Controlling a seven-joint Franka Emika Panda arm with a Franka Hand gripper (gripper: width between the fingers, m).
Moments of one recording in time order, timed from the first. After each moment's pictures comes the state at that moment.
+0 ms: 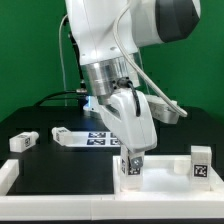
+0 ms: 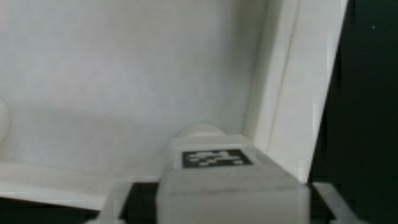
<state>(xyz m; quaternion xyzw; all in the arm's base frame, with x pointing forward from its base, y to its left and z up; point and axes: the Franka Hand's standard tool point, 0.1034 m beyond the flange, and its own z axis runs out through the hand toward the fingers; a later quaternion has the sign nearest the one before) 0.625 0.008 0.070 -0.77 0.63 0.04 0.11</state>
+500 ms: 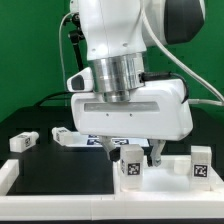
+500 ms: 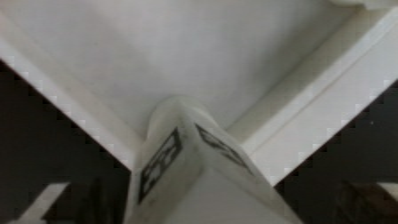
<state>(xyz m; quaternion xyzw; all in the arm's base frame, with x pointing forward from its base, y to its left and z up) 0.630 0.009 0.073 -0.94 0.33 -0.01 0.08</state>
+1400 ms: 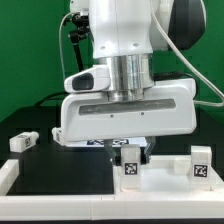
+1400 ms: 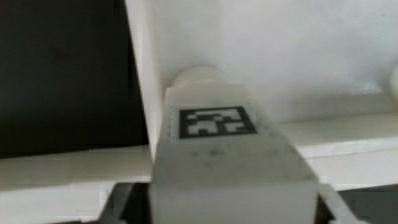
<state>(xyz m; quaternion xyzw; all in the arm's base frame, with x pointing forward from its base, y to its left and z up) 0.633 0.004 0.071 -0.99 0.08 -0.04 0.04</state>
